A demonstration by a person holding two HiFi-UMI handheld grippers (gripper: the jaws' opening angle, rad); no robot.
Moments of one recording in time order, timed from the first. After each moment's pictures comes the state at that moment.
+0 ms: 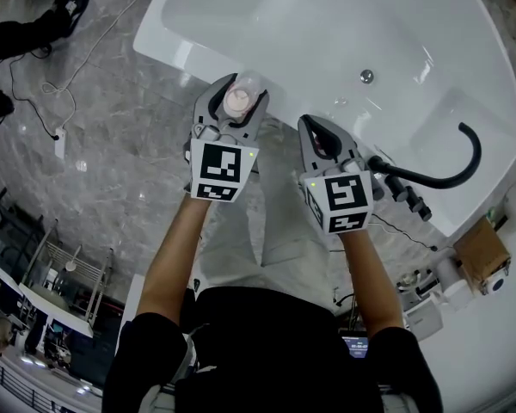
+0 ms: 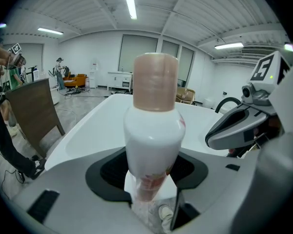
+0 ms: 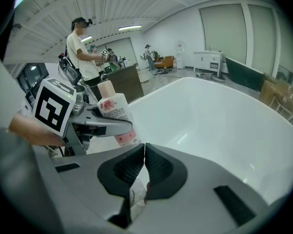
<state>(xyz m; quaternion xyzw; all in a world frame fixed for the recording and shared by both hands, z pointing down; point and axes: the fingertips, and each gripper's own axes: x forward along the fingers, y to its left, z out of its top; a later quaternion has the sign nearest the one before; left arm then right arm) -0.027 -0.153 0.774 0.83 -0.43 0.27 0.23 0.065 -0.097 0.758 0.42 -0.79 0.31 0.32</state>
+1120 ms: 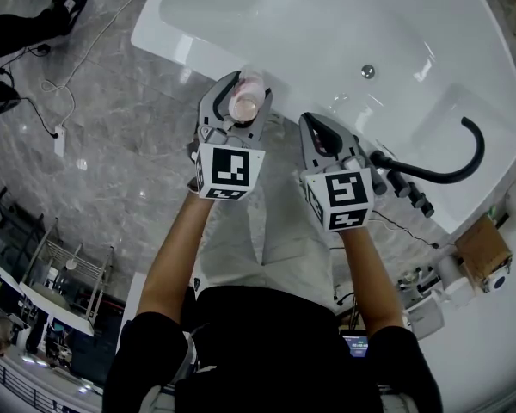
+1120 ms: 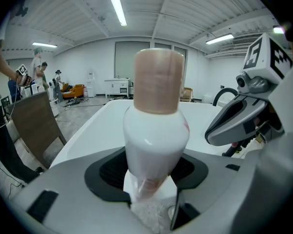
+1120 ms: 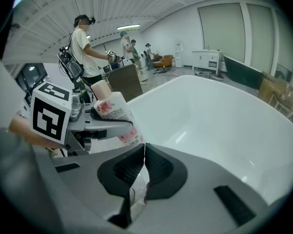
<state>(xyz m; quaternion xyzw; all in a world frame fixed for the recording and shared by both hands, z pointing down) -0.021 -0.140 0.776 0.84 -0.43 0.28 0.17 0.068 -0.084 0.765 0.43 -0.78 0.32 0.33</state>
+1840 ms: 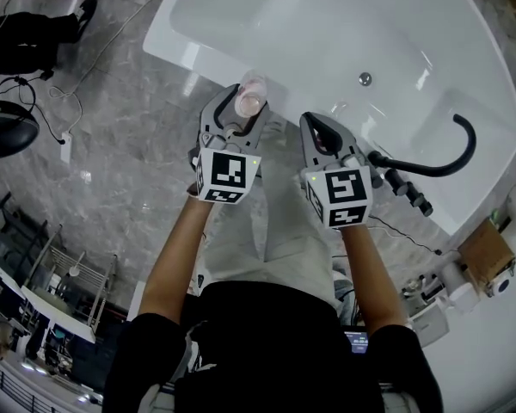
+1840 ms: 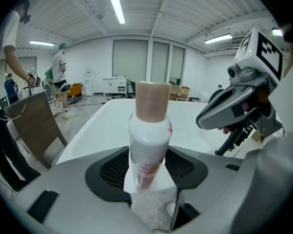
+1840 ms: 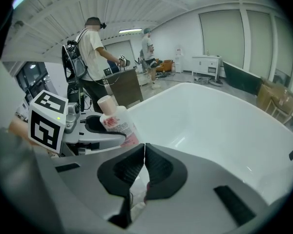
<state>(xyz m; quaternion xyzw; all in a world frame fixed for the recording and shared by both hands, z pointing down) -0.025 -0.120 0.755 0.84 -0.42 0.28 0.17 0.069 -0.089 0.729 0.44 -0.79 0.29 0.31</state>
